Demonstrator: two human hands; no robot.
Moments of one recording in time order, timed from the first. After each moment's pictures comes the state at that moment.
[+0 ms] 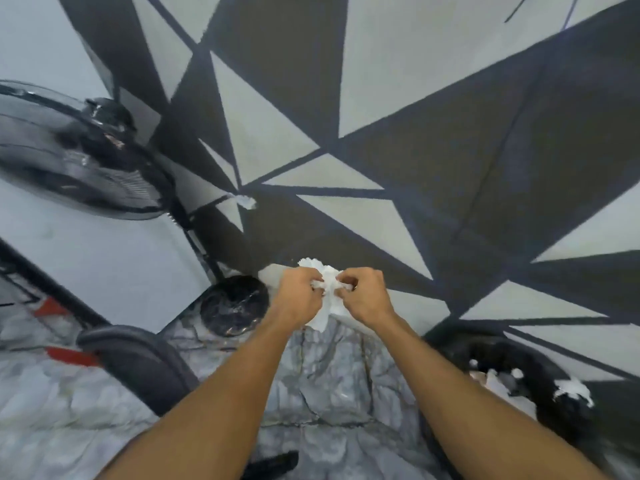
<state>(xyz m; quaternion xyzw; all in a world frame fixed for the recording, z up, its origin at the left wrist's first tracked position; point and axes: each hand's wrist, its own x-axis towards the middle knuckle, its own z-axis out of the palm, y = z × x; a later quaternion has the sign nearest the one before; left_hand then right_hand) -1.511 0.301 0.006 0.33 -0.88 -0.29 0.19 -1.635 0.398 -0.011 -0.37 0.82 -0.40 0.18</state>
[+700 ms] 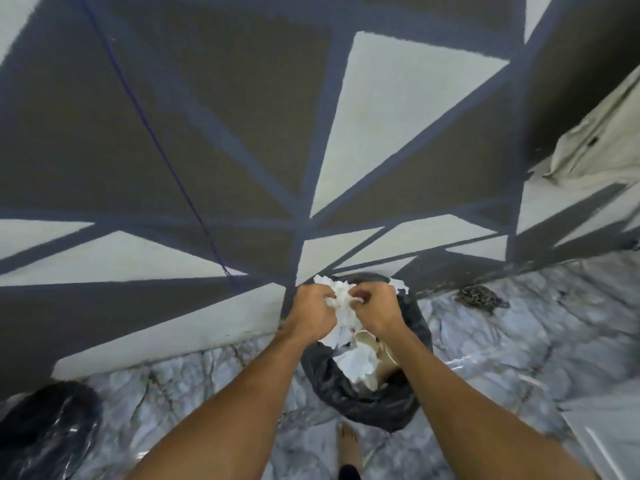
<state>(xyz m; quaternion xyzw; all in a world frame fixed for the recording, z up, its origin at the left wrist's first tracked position) -1.846 0.544 -0.108 0.05 -0.93 -0.36 -0.07 -1.862 0.701 -0.093 0.00 0.92 -0.37 0.09</state>
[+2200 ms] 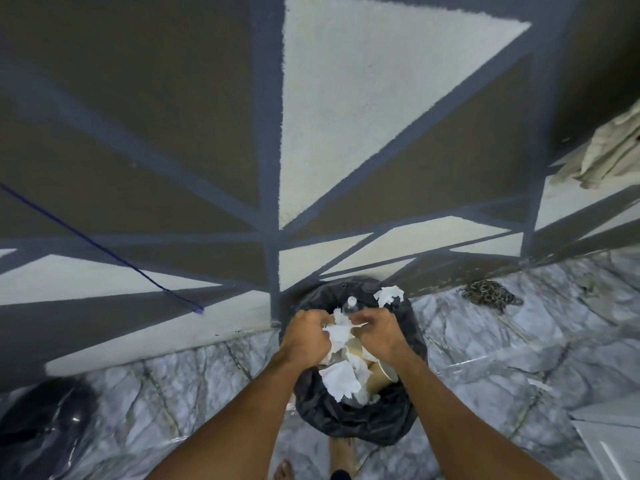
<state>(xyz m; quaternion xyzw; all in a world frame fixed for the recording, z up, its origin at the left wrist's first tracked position) -1.910 0.599 -0.175 0.10 -0.92 -0.34 -0.18 -1.938 0.776 -0.182 0.07 0.85 -0.45 0.26</state>
